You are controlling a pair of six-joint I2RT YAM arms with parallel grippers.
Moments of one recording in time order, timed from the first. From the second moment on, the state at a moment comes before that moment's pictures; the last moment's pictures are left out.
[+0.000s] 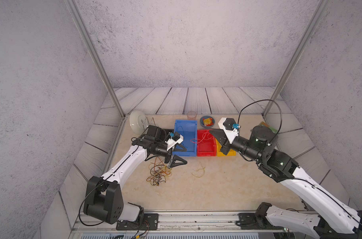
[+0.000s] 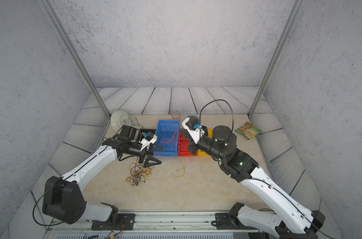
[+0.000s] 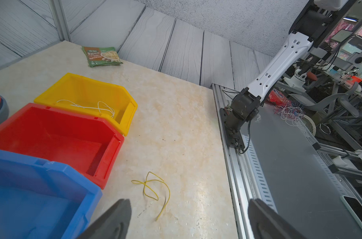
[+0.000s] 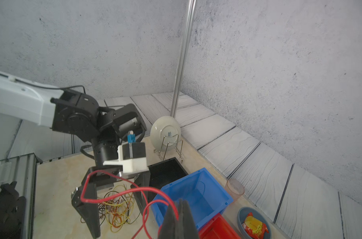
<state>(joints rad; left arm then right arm) -0.32 1.41 1.08 -0.68 1.18 0.69 0.79 1.01 1.16 -0.27 -0.14 -0.20</state>
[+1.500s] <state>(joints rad) 0.00 1.27 1.04 -0.87 0.92 0.81 0.73 1.77 1.49 -0.78 0.60 0.85</state>
